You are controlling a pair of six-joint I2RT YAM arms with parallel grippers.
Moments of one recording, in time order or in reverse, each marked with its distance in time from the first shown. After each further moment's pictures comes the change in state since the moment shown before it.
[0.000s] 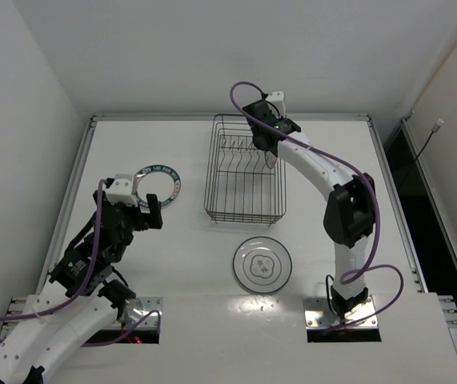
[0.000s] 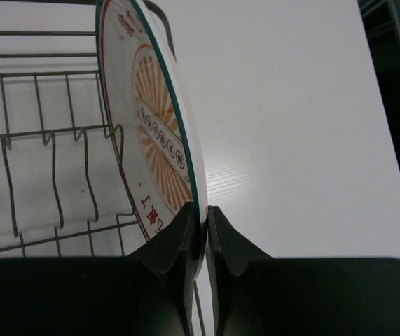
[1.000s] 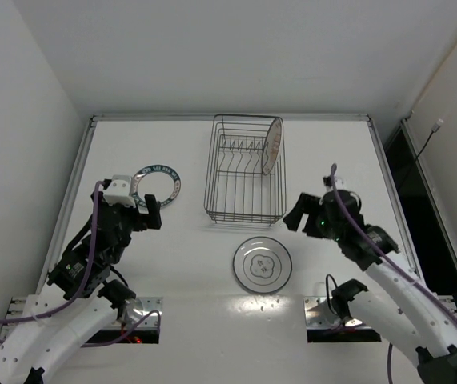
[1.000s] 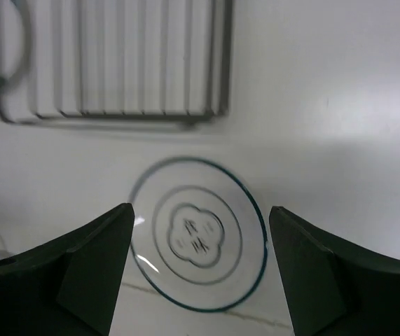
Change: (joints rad) left arm 0.000 -0.021 0.000 0.000 0.002 0.000; right arm -0.048 -1.233 -1.043 0.063 -0.710 0.276
